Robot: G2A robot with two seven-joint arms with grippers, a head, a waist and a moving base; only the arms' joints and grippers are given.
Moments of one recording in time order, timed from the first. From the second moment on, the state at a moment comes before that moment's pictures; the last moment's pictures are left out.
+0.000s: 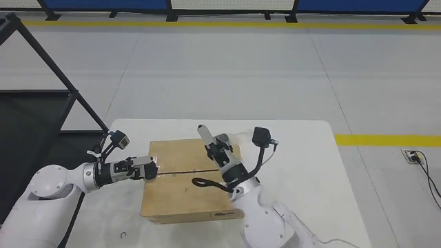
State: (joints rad) left arm 0.70 -0.92 -1.26 -1.03 -0.55 -0.34 -1.37; right arm -0.86 -1.45 0.84 -1.73 -0.16 0.22 -0.19
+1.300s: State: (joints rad) left arm 0.70 -0.92 -1.26 -1.03 -0.55 -0.34 -1.37; right arm -0.71 -1.65 0.60 -1.42 -0.42 0.38 -0.26
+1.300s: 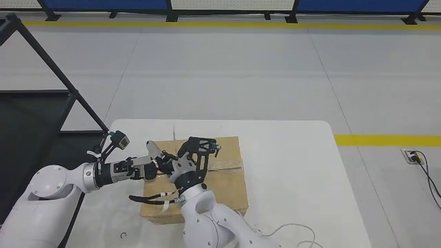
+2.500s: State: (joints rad) left arm 0.70 -0.92 -1.26 -1.03 -0.55 -0.34 -1.37; right arm -0.90 -1.63 0.97 -1.61 -0.24 0.23 0.05
